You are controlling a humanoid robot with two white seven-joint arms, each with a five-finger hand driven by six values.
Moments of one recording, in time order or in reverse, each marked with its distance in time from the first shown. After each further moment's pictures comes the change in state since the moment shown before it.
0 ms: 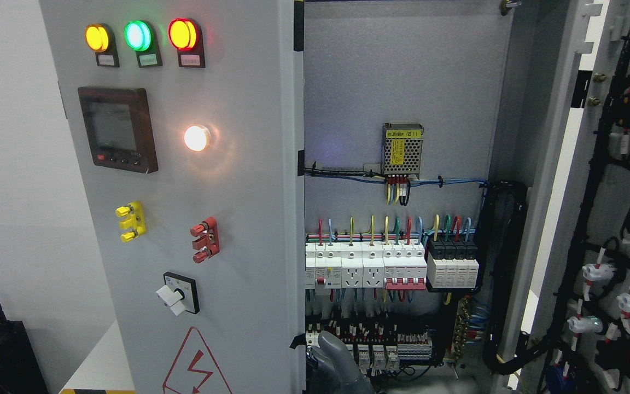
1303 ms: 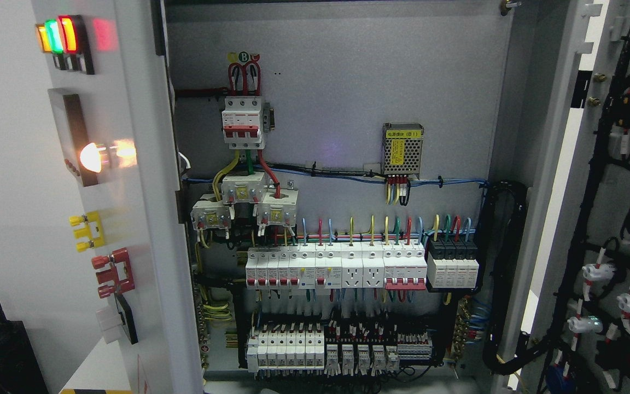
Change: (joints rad) left arm 0.000 0.000 -0.001 0.003 0.000 0.000 0.000; right arm 0.025 0.047 0.179 -0.105 -0.030 -0.002 0.045
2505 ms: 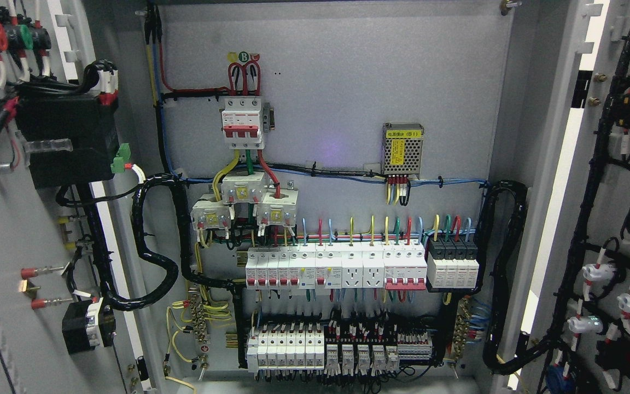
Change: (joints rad) left arm 0.000 -0.002 -0.002 0.000 0.001 0.000 0.000; right arm -0.007 0.149 0.127 0.003 0.157 0.055 -0.064
